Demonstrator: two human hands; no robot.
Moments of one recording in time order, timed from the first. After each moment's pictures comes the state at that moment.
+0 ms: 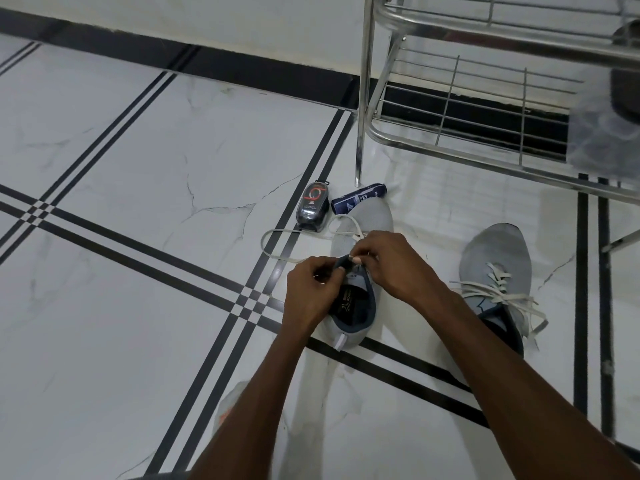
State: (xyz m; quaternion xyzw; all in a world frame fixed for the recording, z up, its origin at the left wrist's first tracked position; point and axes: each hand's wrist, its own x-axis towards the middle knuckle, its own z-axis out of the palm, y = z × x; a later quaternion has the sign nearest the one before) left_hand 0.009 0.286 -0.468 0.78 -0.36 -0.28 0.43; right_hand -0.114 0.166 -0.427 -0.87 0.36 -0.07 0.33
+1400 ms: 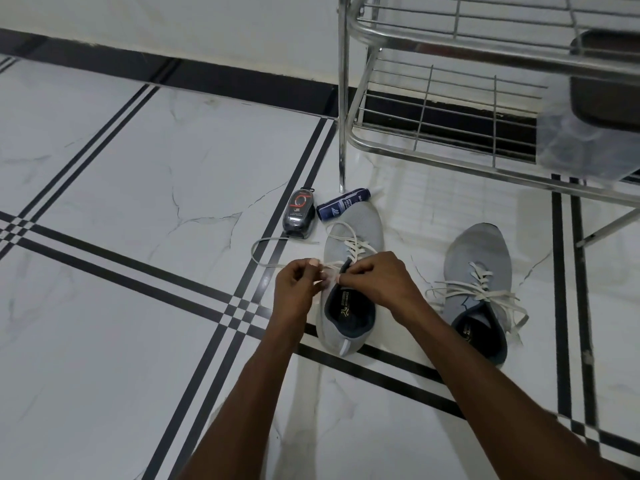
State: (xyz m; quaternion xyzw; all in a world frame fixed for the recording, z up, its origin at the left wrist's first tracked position) left_hand 0.012 0.279 -0.479 0.67 -0.15 -0.44 0.58; right_hand -0.125 0.190 -0.431 -0.69 0.53 -0.08 0.49
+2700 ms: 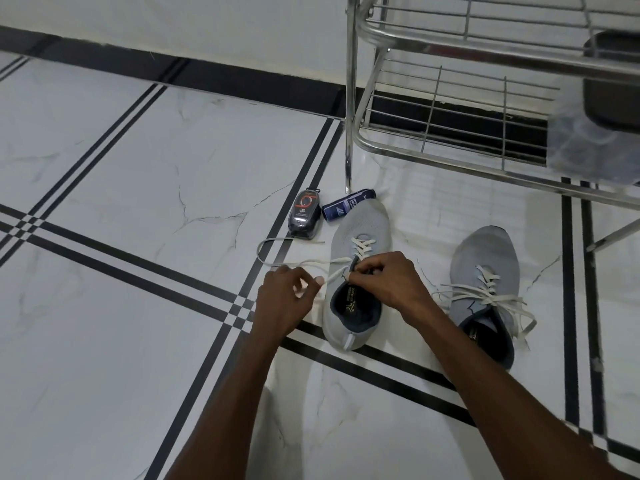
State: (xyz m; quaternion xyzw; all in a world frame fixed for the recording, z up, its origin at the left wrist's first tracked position) left_hand 0.050 0.304 -0.495 0.83 -0.46 -0.22 0.24; right_hand -0.130 0.186 -0.436 -0.67 0.54 -0.11 0.49
